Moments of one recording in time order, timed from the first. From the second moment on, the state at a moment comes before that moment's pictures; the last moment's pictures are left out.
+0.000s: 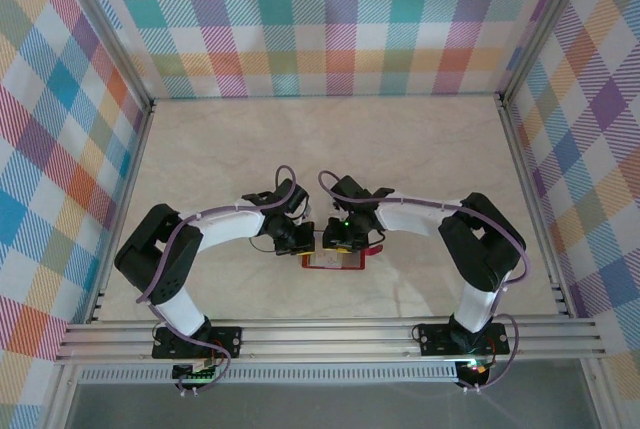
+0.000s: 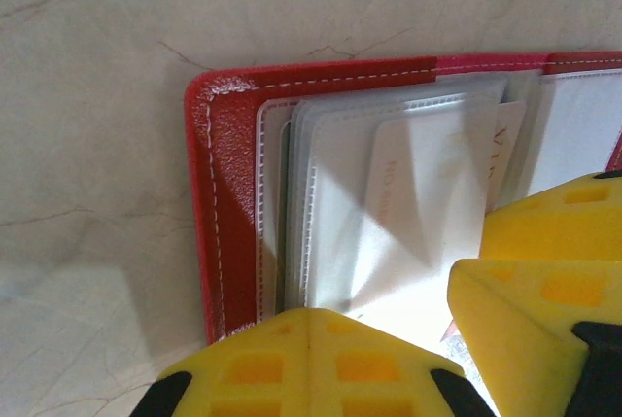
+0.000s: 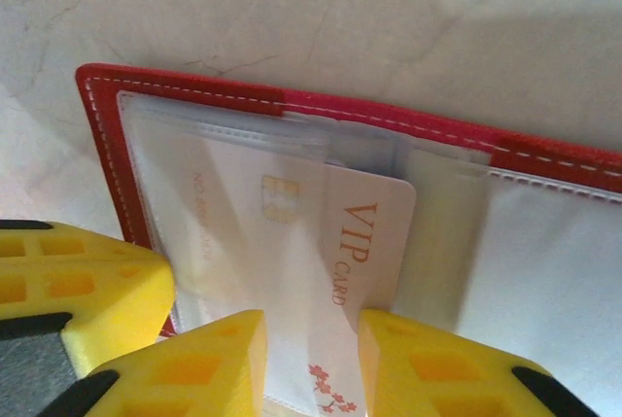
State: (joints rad) left arm -0.67 1.67 0.90 -0.47 0.38 -0.71; right arm 0.78 1.77 1.03 -0.50 -0.34 0.80
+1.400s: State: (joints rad) left arm -0.71 1.75 1.02 -0.56 0.39 -0.67; right arm 0.72 1.67 0.89 -0.37 -0.44 0.83
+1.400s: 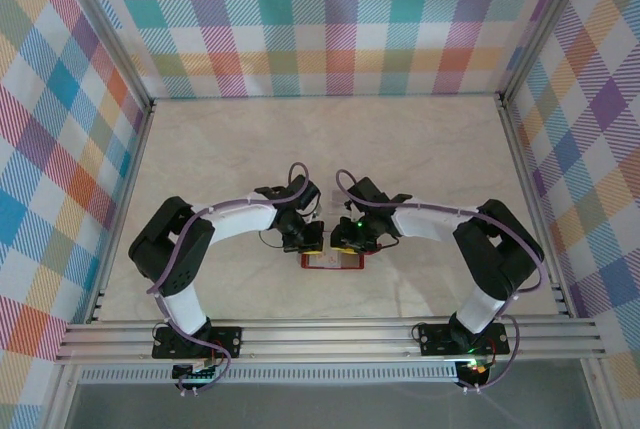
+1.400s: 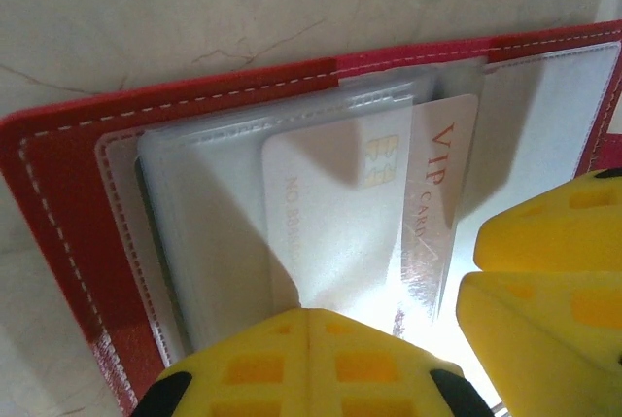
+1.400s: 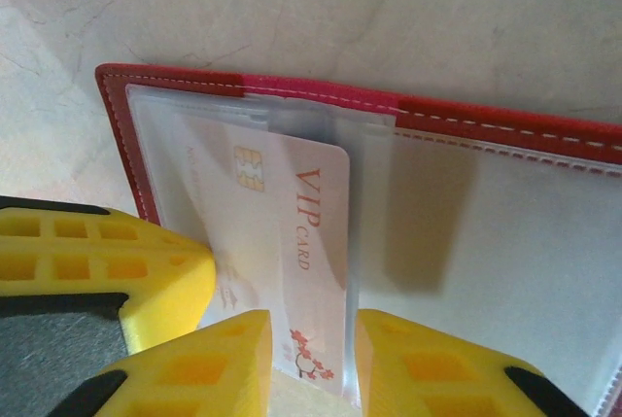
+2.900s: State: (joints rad) left arm -0.71 1.76 1.03 -0.58 0.38 -0.65; right arm 0.69 1.66 0.67 0.02 -0.57 0.89
